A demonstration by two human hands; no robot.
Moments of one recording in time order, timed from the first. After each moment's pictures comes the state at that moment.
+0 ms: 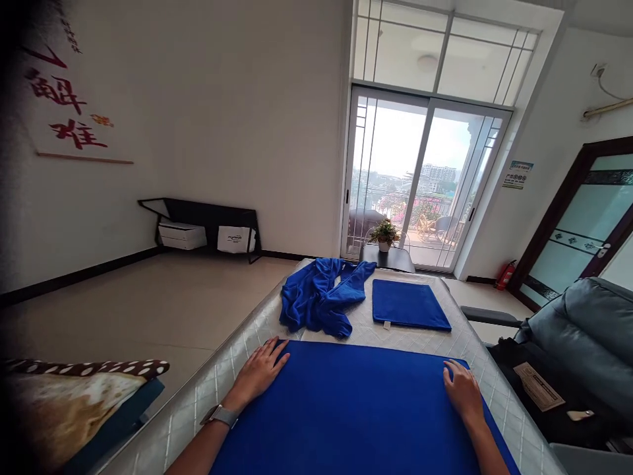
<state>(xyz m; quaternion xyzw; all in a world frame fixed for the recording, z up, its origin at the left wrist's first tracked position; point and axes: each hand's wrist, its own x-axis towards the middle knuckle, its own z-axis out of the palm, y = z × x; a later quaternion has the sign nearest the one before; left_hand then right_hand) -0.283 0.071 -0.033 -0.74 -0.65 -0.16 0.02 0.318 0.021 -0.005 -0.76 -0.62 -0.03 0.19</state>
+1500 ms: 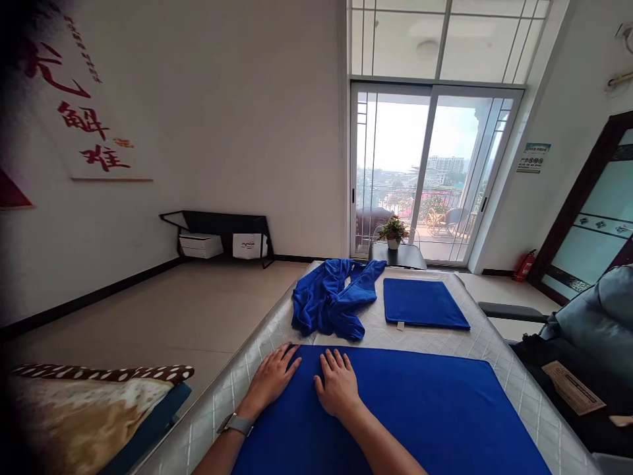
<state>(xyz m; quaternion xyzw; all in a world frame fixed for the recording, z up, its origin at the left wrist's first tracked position) -0.279 0.065 -0.015 -0.73 -0.67 -0.14 0.01 -0.051 0.046 0.009 -0.50 -0.84 0.15 0.15</state>
